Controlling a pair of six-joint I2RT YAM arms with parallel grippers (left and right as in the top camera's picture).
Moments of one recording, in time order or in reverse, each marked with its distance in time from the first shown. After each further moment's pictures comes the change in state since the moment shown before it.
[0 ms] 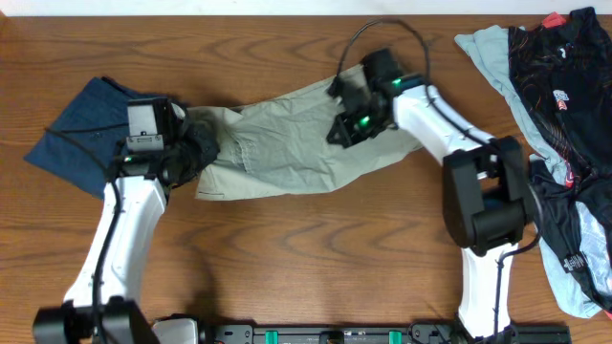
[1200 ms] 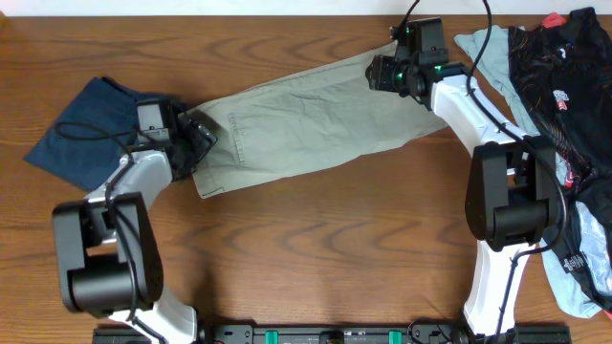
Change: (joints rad) left arm 0.054 0.397 -0.001 0.330 -0.131 -0.130; right arm -0.172 -0.017 0.032 0.382 0.386 0.421
